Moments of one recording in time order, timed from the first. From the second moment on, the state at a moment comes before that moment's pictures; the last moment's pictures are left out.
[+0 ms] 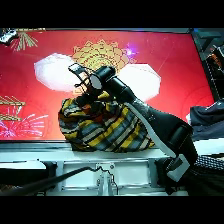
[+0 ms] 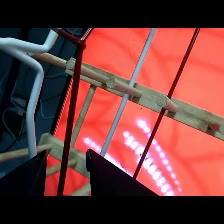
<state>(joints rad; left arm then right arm) 0.84 -1.62 1.40 1.85 -0.62 -1.12 0.80 -1.81 1.90 -1.37 1.31 1.59</state>
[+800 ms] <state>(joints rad) 0.87 -1.68 1.40 1.86 -0.54 -1.11 0.80 -1.81 1.90 -1.37 1.32 1.61</state>
